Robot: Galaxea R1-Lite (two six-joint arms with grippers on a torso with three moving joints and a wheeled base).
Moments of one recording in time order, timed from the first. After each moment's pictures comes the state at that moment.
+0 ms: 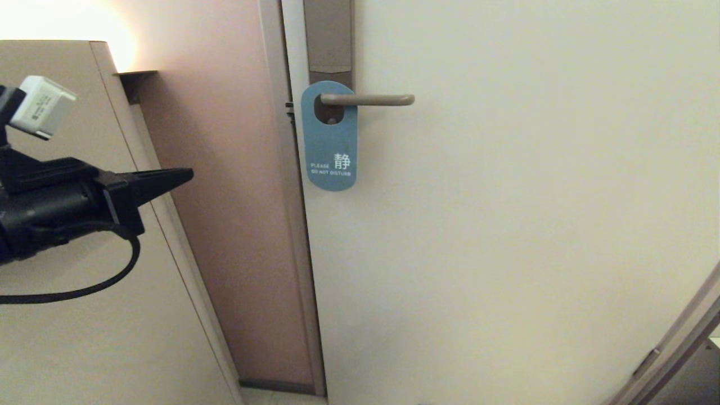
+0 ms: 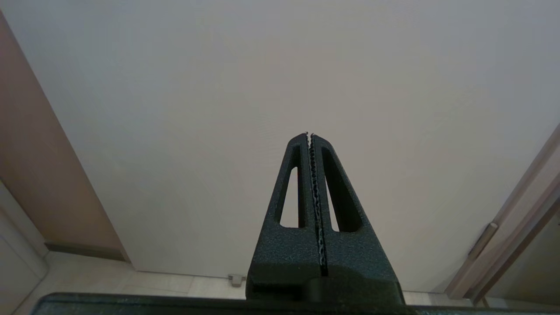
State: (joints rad) left arm -0.09 1.31 -0.81 -0.36 -0.43 0.06; right arm 0.00 0.00 0.00 0.00 0.00 0.02
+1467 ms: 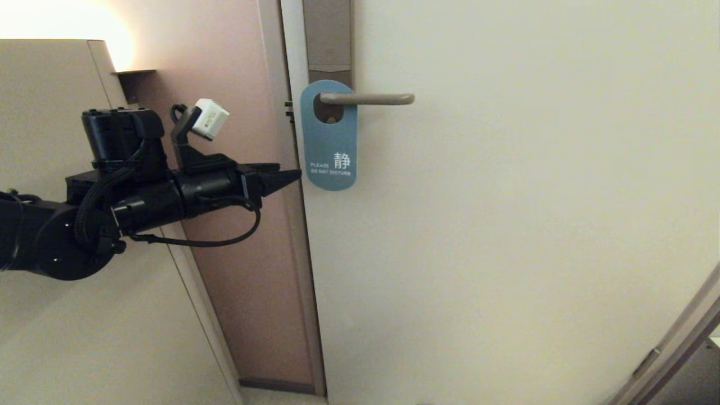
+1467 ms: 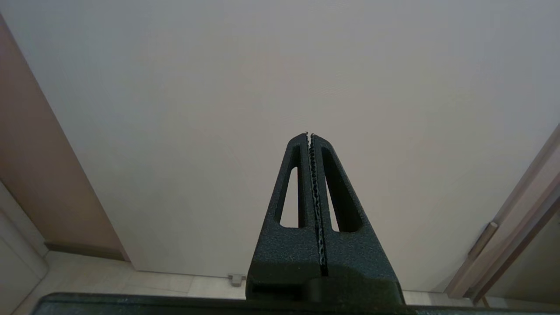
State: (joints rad) left arm -0.24 1.74 -1.01 -0.62 -0.54 -0.02; right arm 0.00 0.00 0.00 0.00 0.00 0.02
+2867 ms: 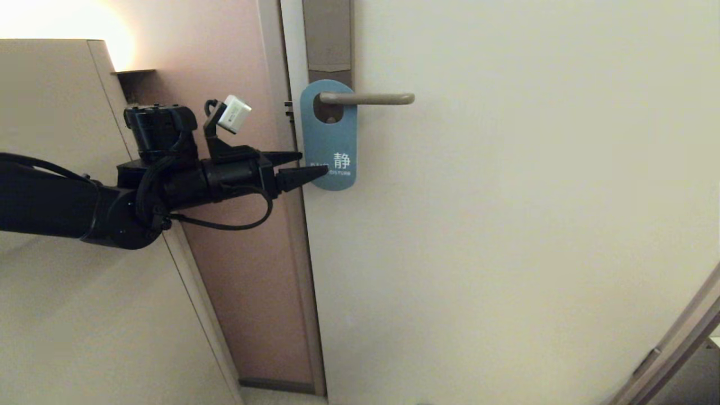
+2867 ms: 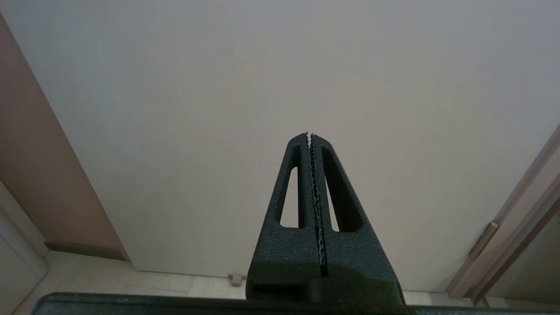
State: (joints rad) left arm -0.23 1.92 -1.20 -0.66 -0.79 -0.02; right arm 0.00 0.00 0.00 0.00 0.00 0.02
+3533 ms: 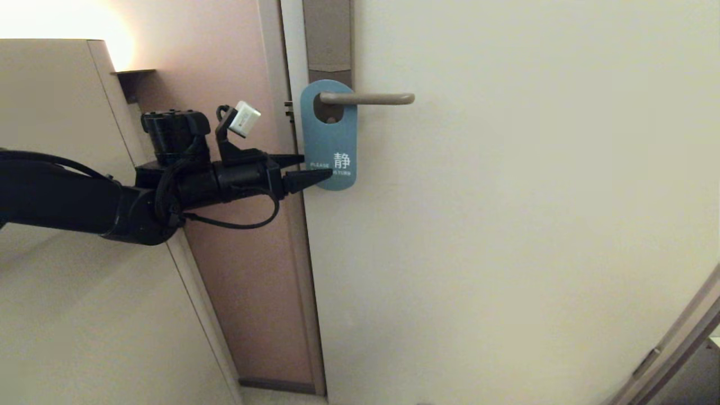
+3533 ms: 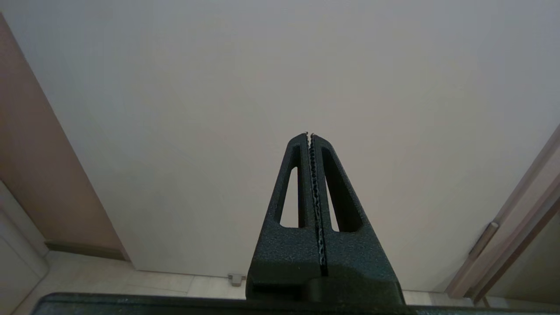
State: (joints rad) left arm -0.23 1.99 -1.26 -0.66 -0.81 -0.02; right arm 0.00 0.00 0.00 0.00 0.00 0.02
